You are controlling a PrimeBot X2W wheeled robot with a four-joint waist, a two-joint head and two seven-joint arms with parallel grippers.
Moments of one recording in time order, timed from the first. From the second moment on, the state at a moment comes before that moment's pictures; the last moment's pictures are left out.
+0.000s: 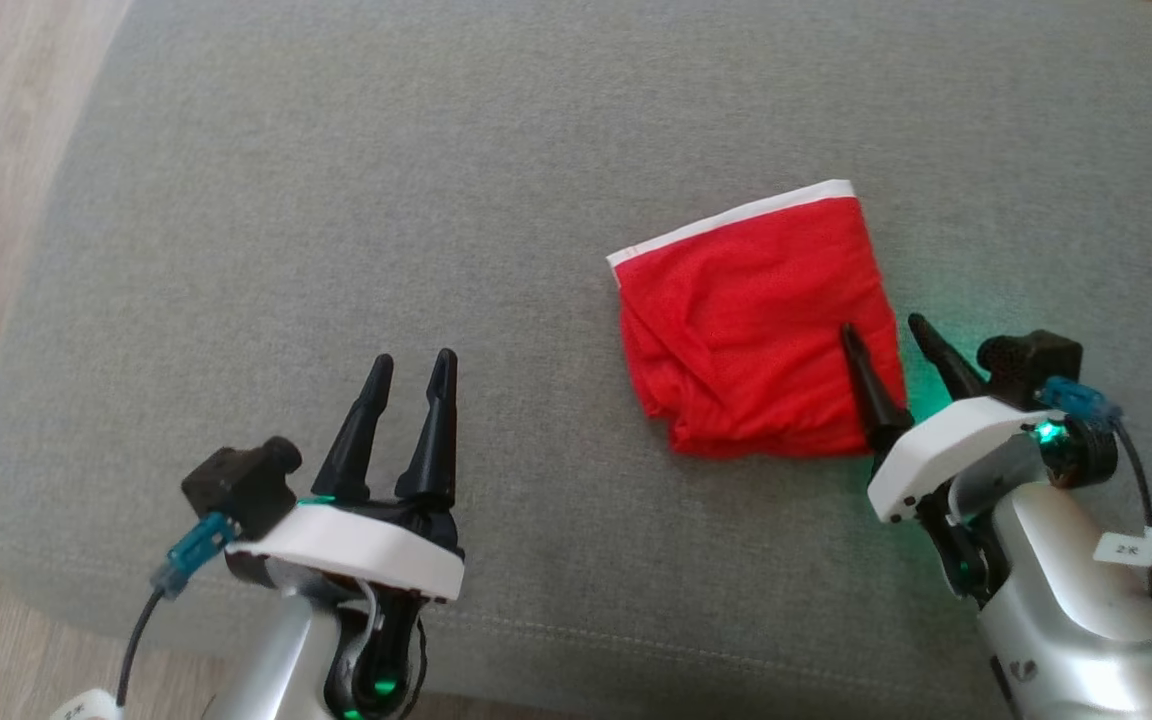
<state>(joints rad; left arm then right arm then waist) -0.14 0.05 -0.35 0.18 -0.57 -0.04 -0.25 -0.38 -0.16 0.24 0.59 0.34 0.12 -0.03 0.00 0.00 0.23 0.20</state>
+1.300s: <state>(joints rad) -0.21 0.05 -0.33 0.14 -0.53 -0.06 -0.25 -0.68 -0.41 0.42 0.70 0.10 0.12 -0.16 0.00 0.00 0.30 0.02</state>
